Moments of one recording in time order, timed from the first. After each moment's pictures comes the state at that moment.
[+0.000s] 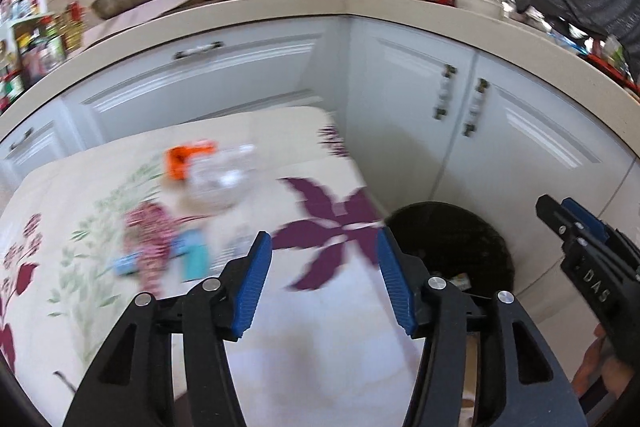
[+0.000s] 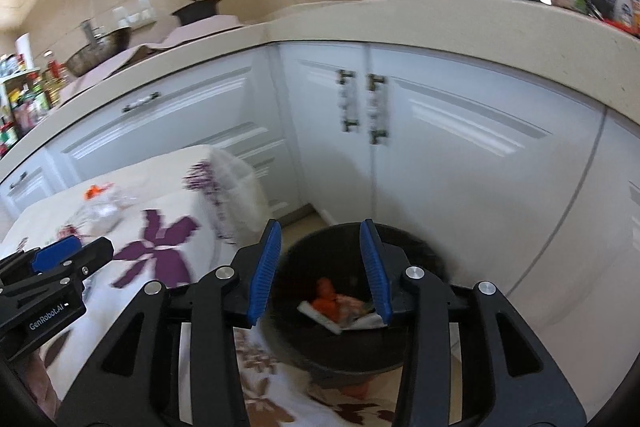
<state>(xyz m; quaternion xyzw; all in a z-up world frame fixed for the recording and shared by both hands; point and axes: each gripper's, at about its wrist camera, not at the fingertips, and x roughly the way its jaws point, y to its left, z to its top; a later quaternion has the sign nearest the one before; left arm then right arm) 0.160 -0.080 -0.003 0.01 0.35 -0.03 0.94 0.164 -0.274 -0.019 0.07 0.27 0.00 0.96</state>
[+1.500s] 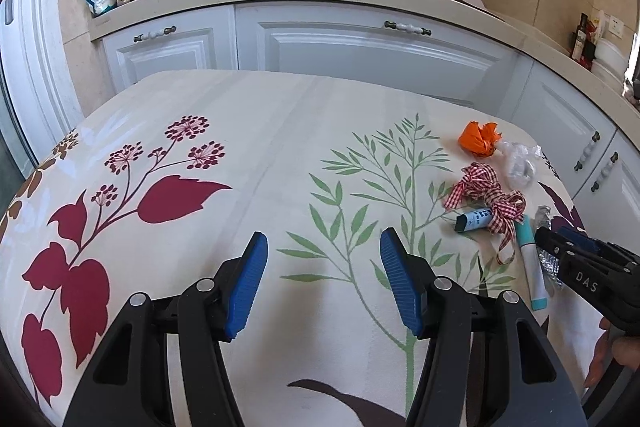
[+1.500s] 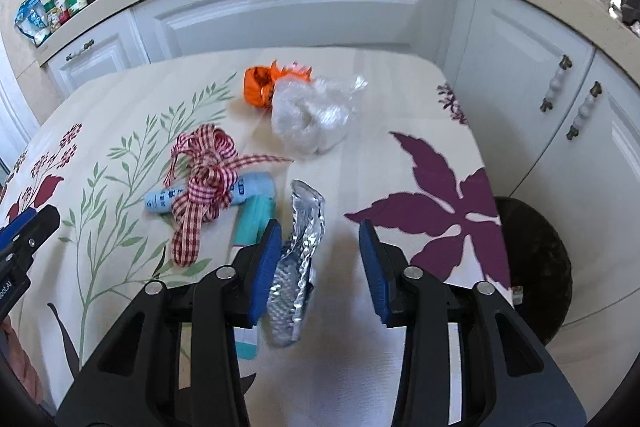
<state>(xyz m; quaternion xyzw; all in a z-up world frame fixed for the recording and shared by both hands) 0.106 0.148 -0.026 -0.09 0.36 0.14 0.92 0.212 -0.057 -0.052 -0.04 0.41 0.14 0.90</state>
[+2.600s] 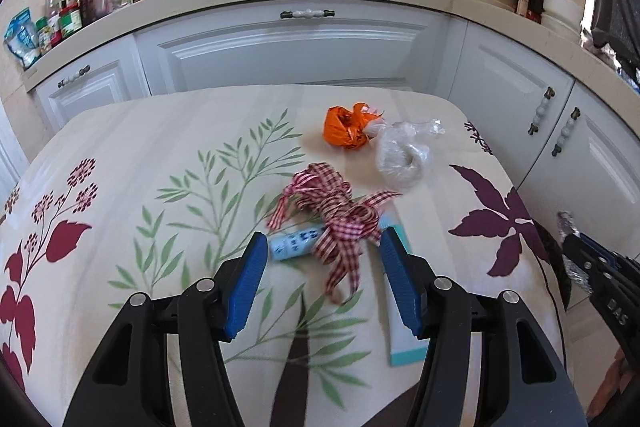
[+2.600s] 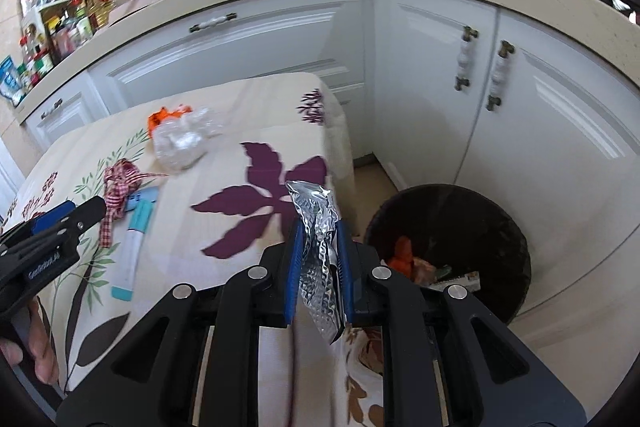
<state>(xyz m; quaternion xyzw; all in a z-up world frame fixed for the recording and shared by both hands) 0.169 0.031 -0.026 -0.04 0.38 0.06 0.92 0.193 -0.185 -0.041 0.03 0.37 0.08 0.93</state>
